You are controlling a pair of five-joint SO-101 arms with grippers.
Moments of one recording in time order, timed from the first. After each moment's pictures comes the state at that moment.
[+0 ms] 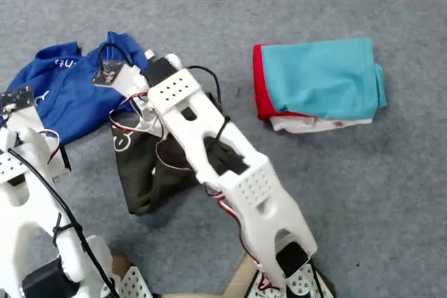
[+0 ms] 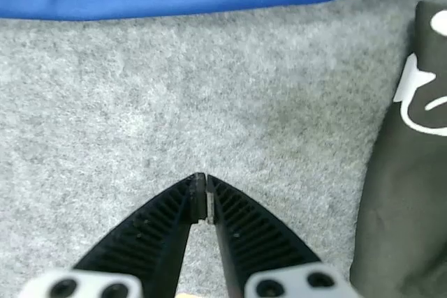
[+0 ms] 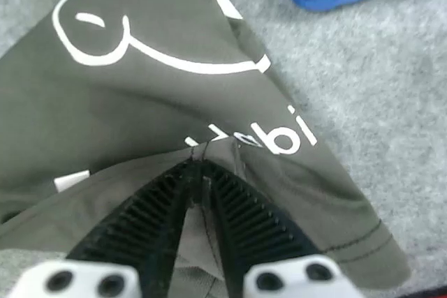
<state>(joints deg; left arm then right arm) -35.3 -29.2 44.1 72.1 -8.8 -39.0 49.0 -49.1 94.2 29.1</state>
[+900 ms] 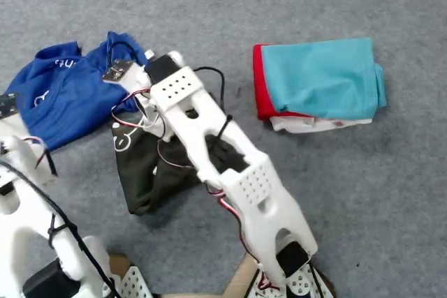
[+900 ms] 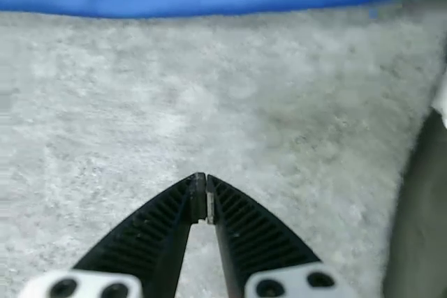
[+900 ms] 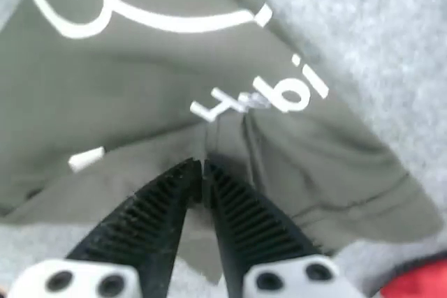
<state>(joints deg) -43.6 -29.9 45.2 69.1 -12.9 -38.1 46.5 -47.0 100.6 22.9</state>
